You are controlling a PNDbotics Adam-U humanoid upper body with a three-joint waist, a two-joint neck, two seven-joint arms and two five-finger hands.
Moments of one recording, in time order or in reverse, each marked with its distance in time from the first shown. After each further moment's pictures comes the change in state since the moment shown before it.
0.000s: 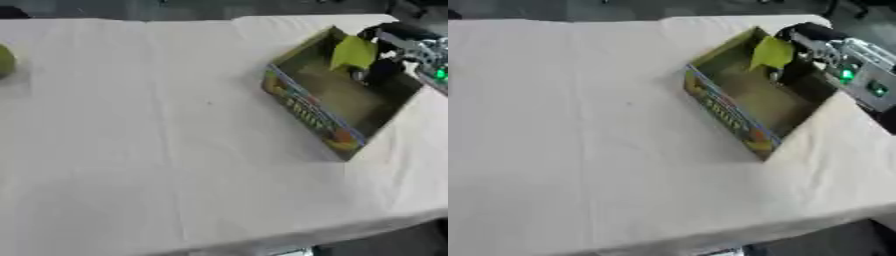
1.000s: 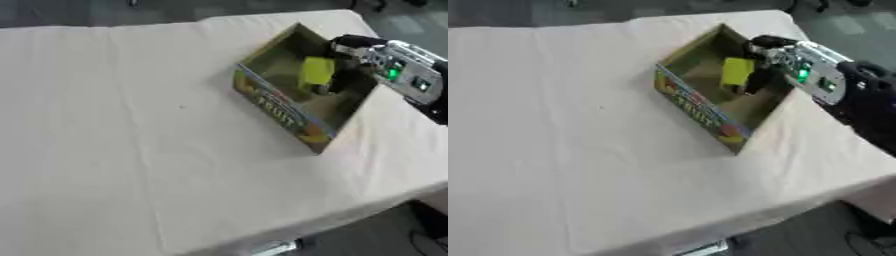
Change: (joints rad) left arm 0.000 -0.001 0.007 0.000 -0.017 -0.001 0.001; right arm -0.006 0.009 0.024 0.043 0.092 -0.076 0.127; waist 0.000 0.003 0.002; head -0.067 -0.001
